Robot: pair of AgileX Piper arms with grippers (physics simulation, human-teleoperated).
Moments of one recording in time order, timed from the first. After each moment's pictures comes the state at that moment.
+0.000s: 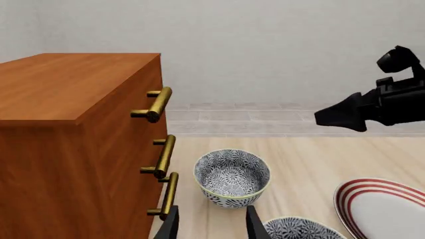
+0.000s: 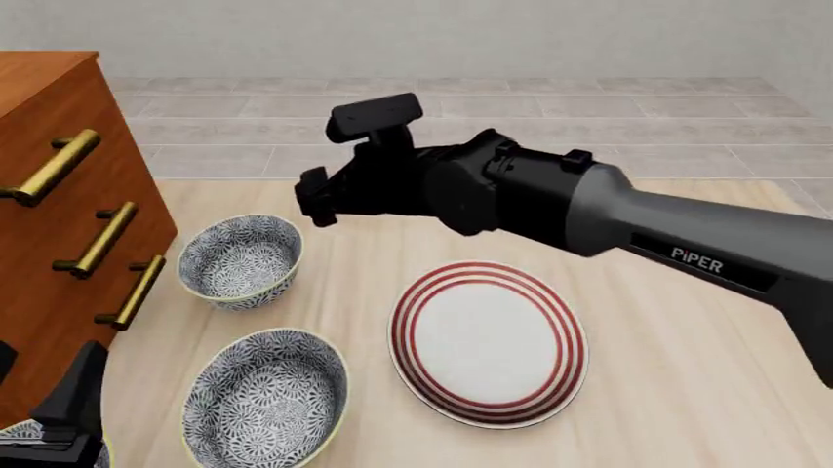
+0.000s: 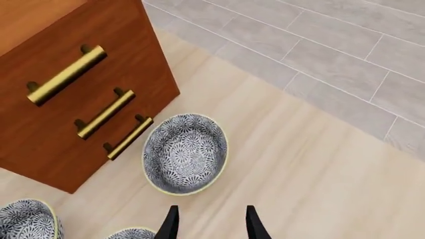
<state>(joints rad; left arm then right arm) 0.00 0.00 0.00 0.00 0.00 0.80 1.82 -1.50 0.25 0.16</state>
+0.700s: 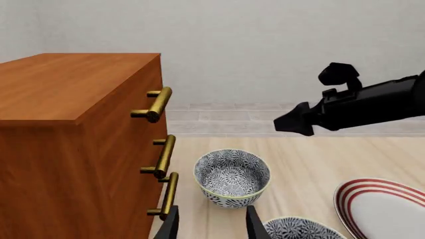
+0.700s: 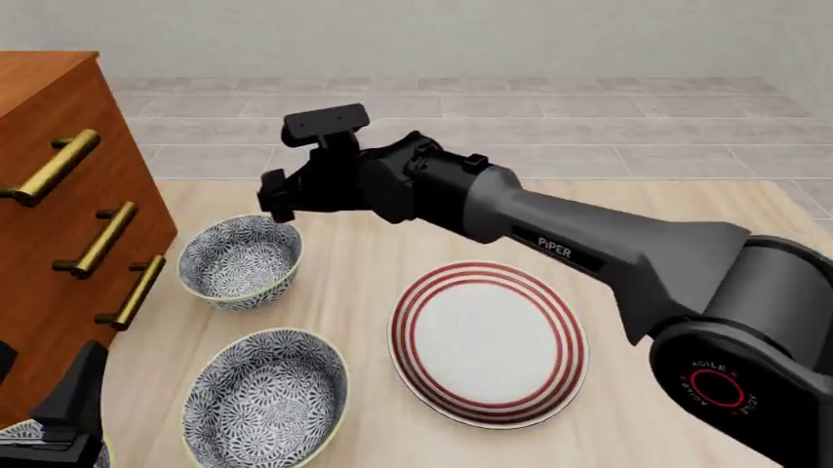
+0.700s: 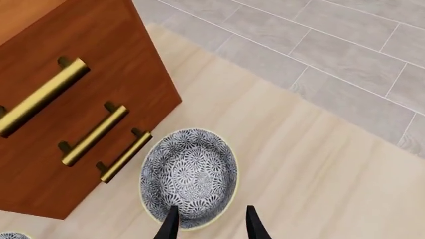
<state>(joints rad) 0.00 0.00 0.00 0.00 0.00 0.81 2.10 -1.83 0.34 0.19</state>
